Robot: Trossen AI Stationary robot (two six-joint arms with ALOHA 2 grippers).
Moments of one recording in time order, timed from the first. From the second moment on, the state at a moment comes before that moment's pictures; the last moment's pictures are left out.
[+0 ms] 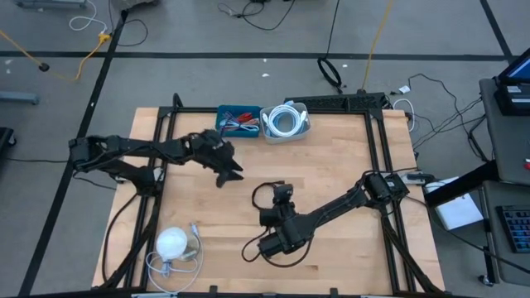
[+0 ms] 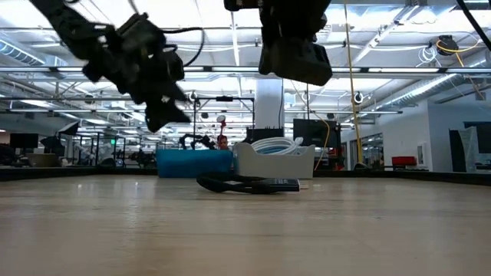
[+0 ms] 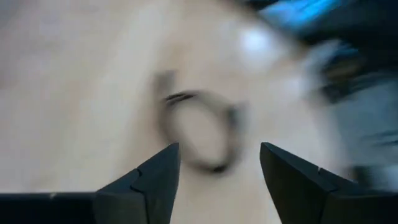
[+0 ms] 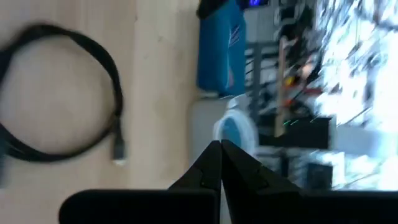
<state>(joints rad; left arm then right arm) 0.35 1.30 0.53 0.20 0.59 -0.29 0.45 2.23 1.93 -1.41 1.14 0.26</state>
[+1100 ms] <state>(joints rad) 0.03 1.84 1.19 -0.53 0.18 -0.38 0.52 2.02 1.24 -1.51 0.47 1.53</state>
